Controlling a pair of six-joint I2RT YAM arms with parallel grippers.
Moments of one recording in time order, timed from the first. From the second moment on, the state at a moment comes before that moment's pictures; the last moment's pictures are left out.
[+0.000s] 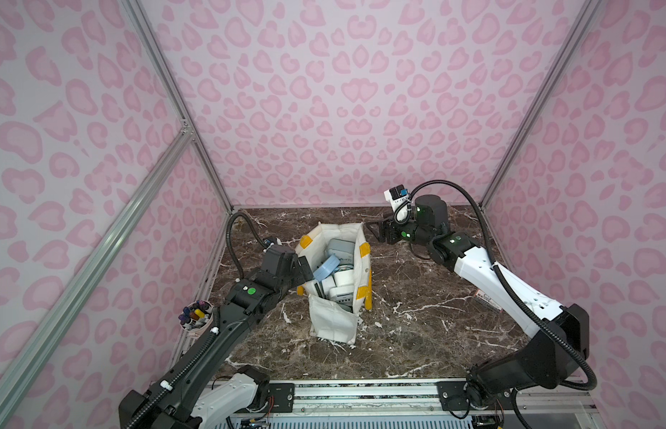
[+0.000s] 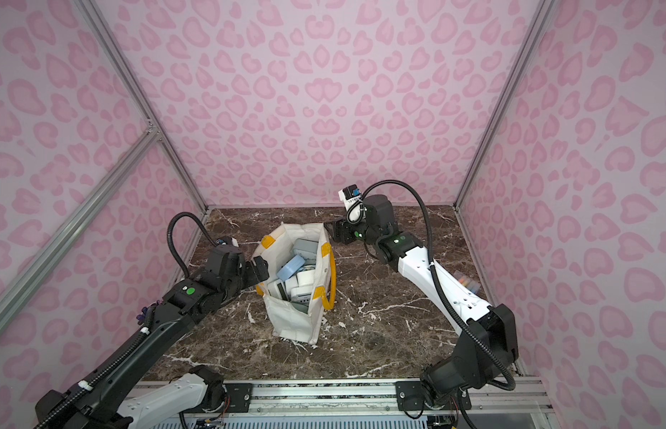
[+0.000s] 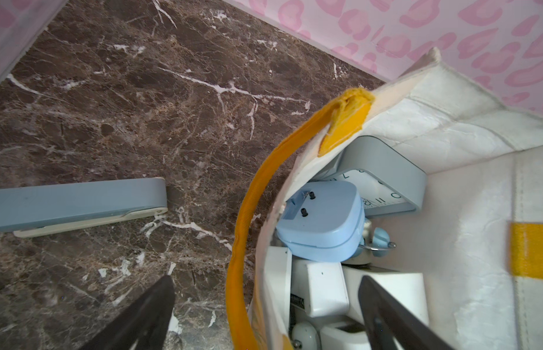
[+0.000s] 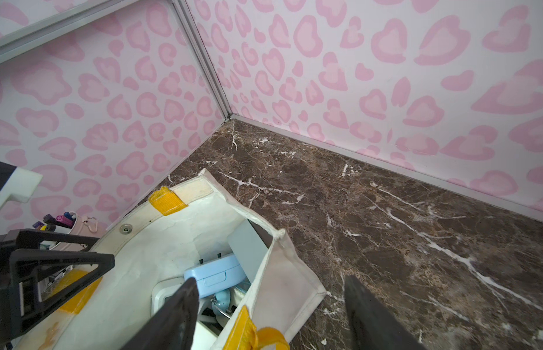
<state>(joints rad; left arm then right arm) -0.46 1.05 0.95 -0.67 -0.23 -0.68 0.50 1.50 1.36 -0.26 -0.26 0.16</state>
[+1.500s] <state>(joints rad) -0.37 1.73 1.53 -0.48 -0.07 -0.66 0.52 1.56 1.45 -0.37 -0.21 0.13</state>
